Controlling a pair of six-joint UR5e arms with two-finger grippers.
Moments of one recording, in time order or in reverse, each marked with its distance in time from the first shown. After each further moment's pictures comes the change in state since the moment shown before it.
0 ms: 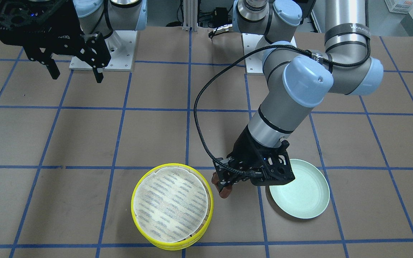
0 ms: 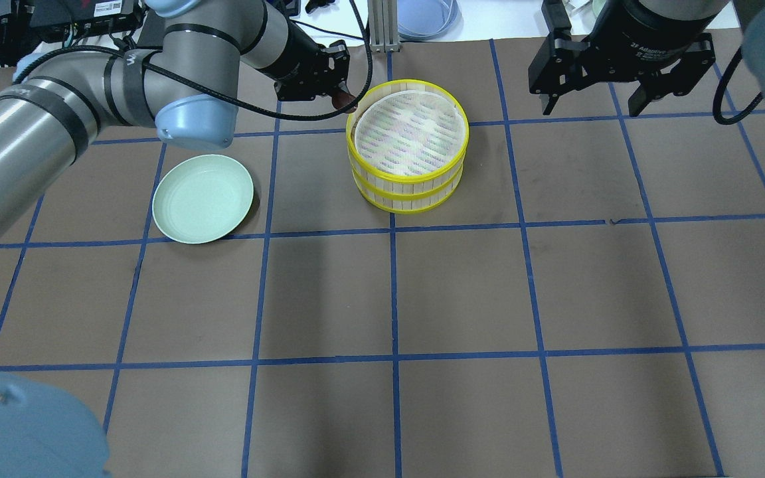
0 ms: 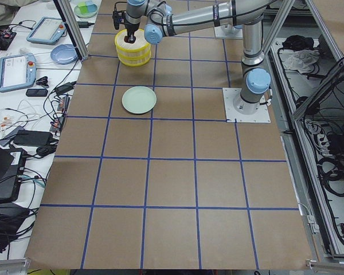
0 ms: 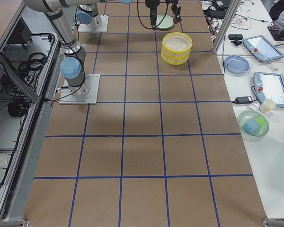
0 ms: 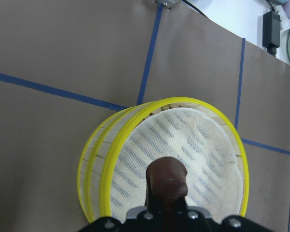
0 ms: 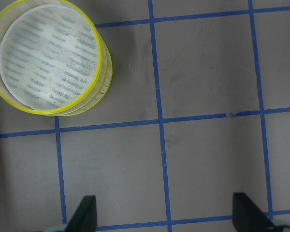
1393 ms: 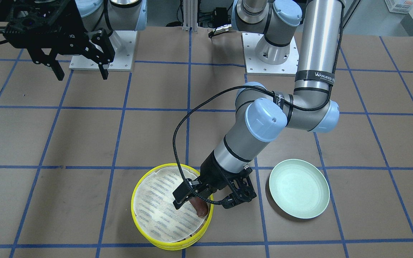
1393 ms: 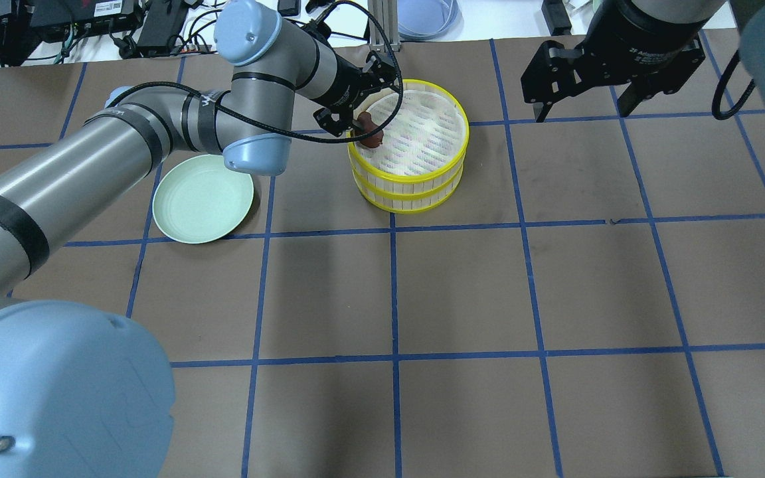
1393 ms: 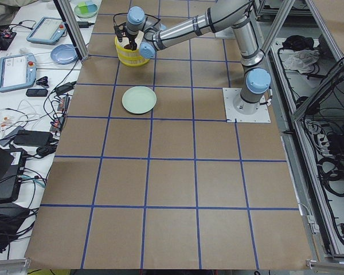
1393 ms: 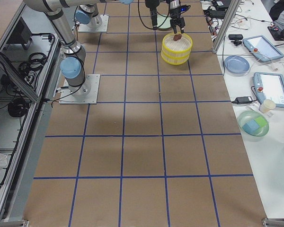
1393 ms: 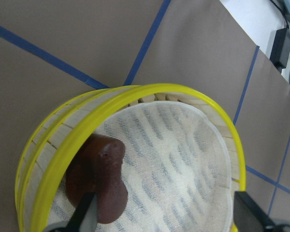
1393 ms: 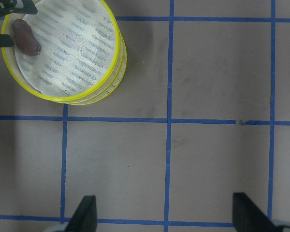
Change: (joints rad) left arm -0.058 -0.104 0.005 0.143 -0.019 -0.294; right arm 0.000 0.002 0.003 0.000 0.027 -0.108
